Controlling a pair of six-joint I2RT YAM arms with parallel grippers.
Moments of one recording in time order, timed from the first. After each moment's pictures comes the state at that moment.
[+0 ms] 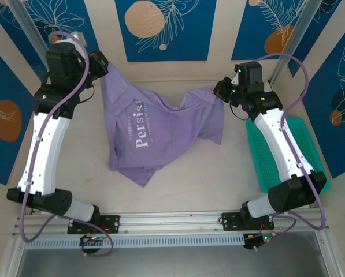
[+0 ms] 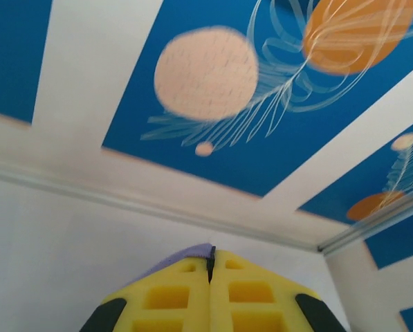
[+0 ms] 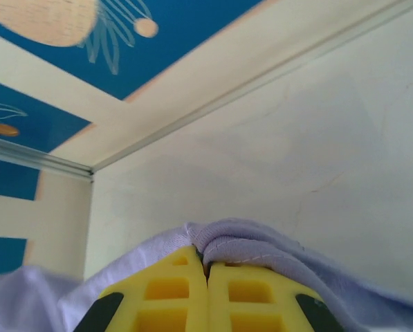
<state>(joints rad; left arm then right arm) -0.23 1.46 1.94 -0.75 0.05 -0.57 0.24 1.43 1.58 -0.73 -0.19 0.71</state>
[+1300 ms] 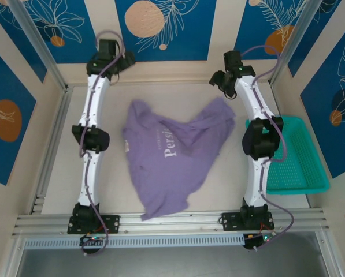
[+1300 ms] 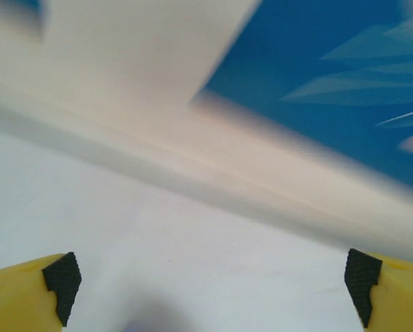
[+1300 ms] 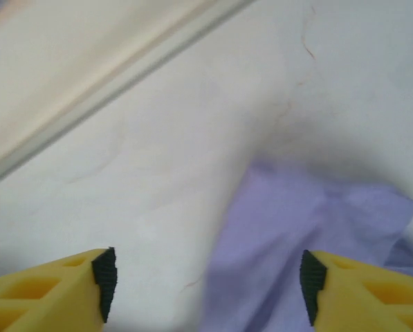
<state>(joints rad) -0.15 2.61 2.94 -1.08 -0.04 -0.56 0.13 2.19 2.17 -0.97 0.00 0.65</state>
